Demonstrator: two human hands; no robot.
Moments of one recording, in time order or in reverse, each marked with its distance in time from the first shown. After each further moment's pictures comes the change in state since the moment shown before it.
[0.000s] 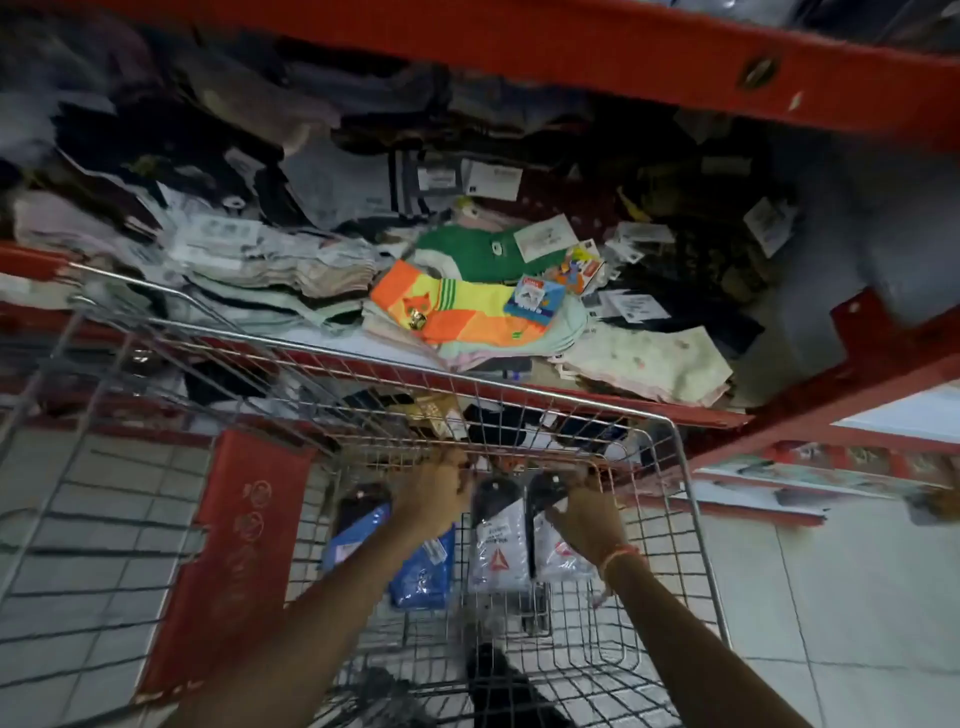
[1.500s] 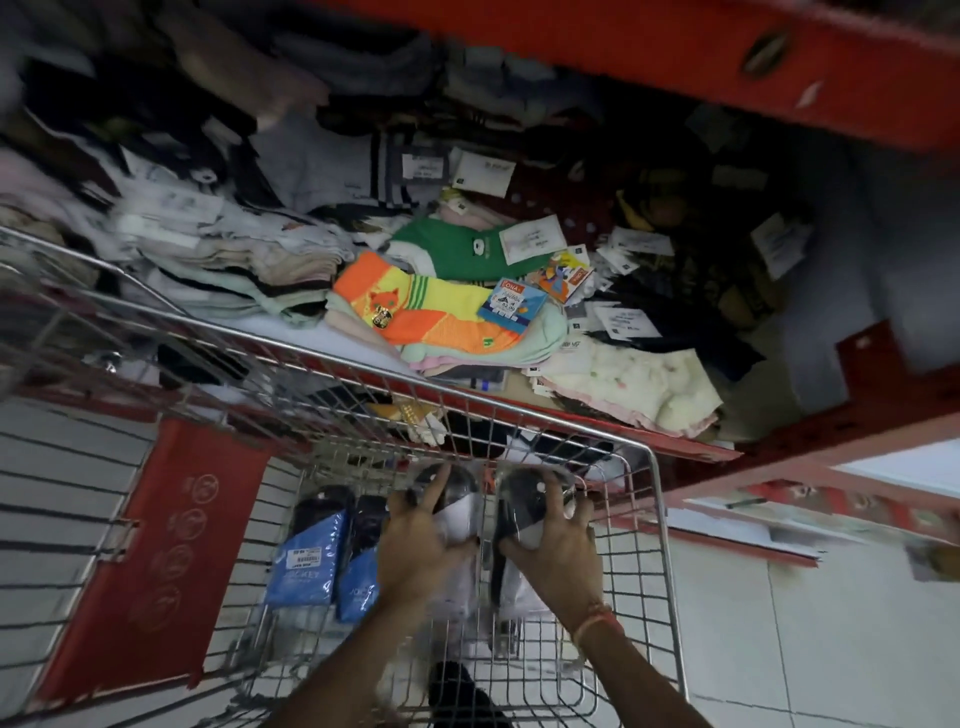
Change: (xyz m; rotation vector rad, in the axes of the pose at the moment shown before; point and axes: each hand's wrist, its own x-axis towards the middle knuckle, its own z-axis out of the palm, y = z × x) left_hand -0.019 0.040 0.058 -0.208 0.195 -0.333; right_hand -0.009 0.009 -0.009 -0.021 0.082 0.023
